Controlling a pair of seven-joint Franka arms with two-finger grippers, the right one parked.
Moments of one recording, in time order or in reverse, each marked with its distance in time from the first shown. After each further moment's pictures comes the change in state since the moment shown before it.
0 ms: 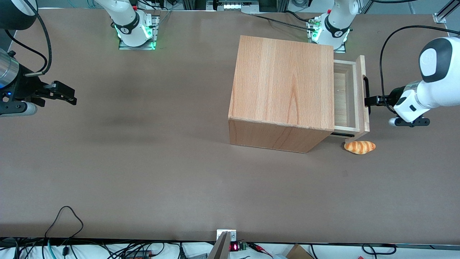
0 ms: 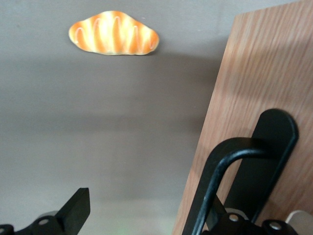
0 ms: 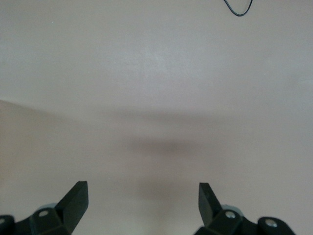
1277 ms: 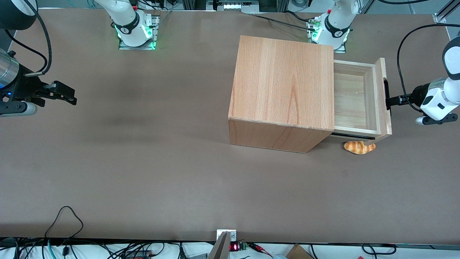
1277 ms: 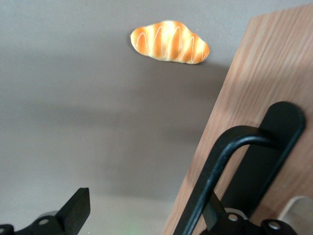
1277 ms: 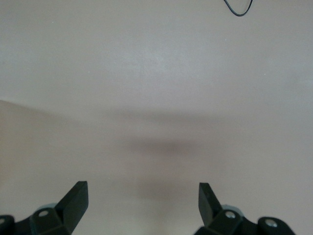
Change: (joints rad) arm 0.112 0.000 0.003 0.031 0.031 0.000 0.000
